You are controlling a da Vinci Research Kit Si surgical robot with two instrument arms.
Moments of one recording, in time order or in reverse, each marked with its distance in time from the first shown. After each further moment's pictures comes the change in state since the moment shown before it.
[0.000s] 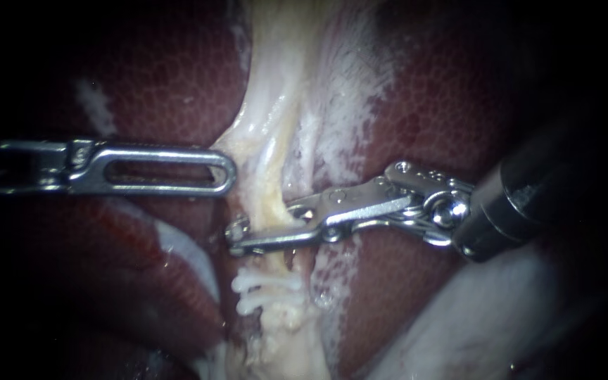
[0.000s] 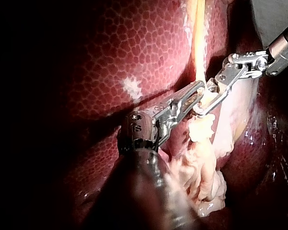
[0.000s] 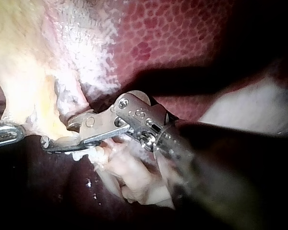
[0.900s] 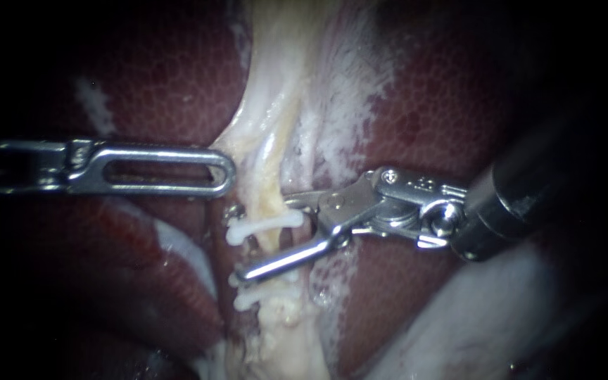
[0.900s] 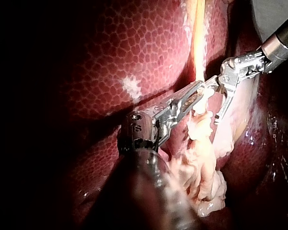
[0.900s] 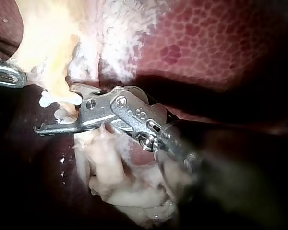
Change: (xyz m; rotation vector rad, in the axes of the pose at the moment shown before) right arm 0.001 0.000 0.001 -0.009 -0.002 -0.359; left arm 0.000 0.000 0.000 0.000 0.000 0.000
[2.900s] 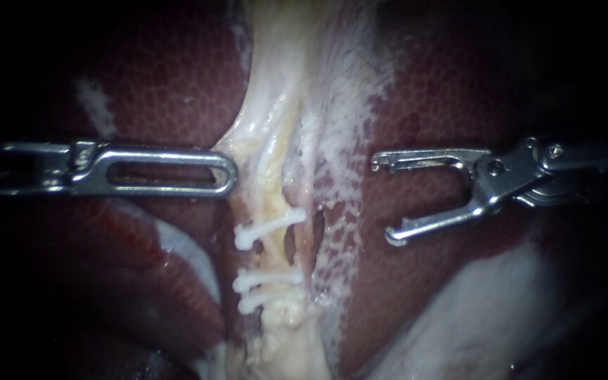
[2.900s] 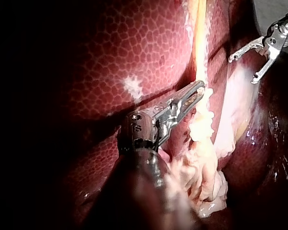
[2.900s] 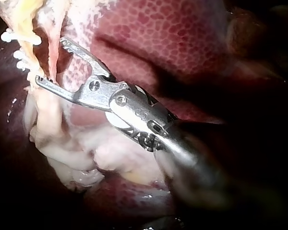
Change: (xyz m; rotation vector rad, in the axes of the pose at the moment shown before) right arm 0.004 -0.007 -0.015 -0.114 -0.026 -0.154; left arm 0.000 0.001 0.000 0.000 -0.001 0.004
